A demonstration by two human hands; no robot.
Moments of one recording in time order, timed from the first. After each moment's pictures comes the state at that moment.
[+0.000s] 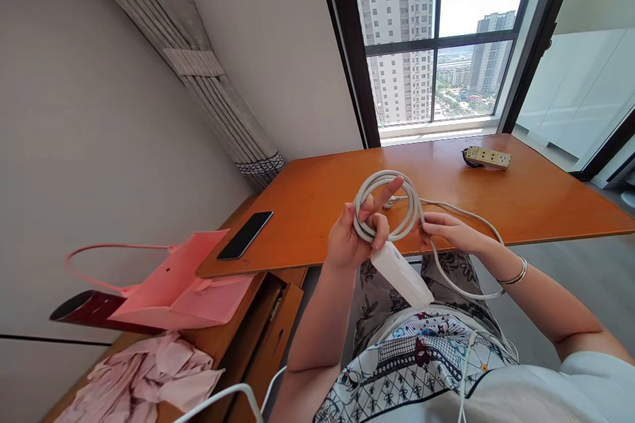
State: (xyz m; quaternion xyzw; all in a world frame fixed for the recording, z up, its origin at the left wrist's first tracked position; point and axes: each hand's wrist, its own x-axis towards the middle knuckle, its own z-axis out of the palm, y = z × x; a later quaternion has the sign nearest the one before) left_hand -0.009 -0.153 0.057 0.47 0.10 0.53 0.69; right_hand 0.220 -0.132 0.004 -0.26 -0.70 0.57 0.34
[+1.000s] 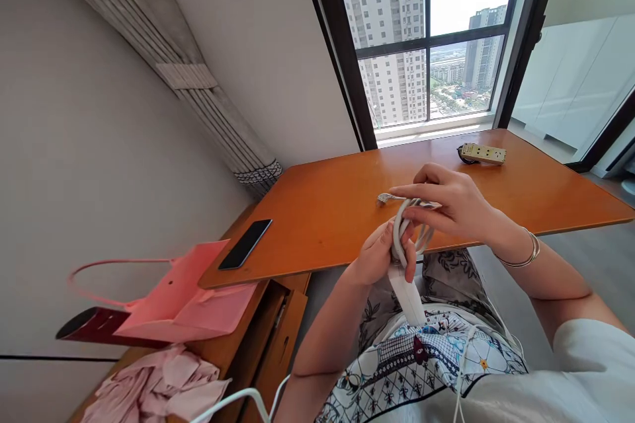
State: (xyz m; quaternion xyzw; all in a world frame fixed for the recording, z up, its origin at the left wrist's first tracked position) left_hand 0.018 -0.157 0.029 0.63 0.09 0.37 0.68; right_hand 0.213 -0.156 0.097 -0.22 -0.86 -0.07 0.45
